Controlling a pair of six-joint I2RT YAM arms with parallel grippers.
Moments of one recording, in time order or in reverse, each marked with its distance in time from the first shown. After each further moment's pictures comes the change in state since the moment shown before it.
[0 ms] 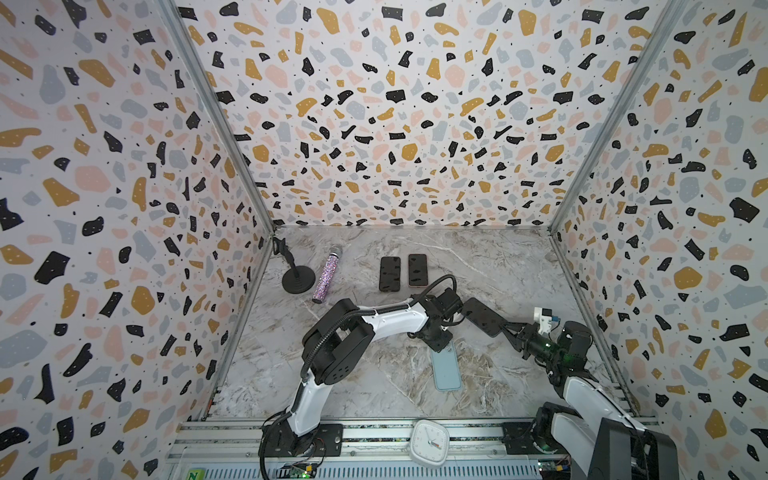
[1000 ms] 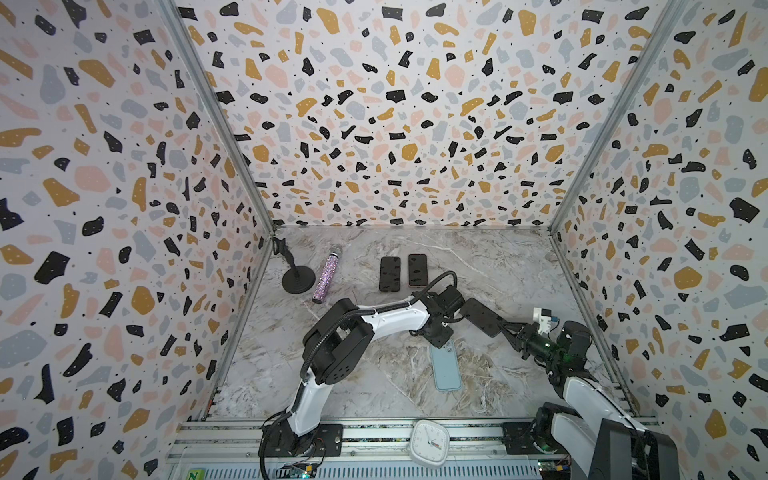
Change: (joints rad) left arm 0.000 0.004 0.043 -0.030 -0.082 -0.013; right arm 0.007 -0.005 0.000 0.001 0.001 0.024
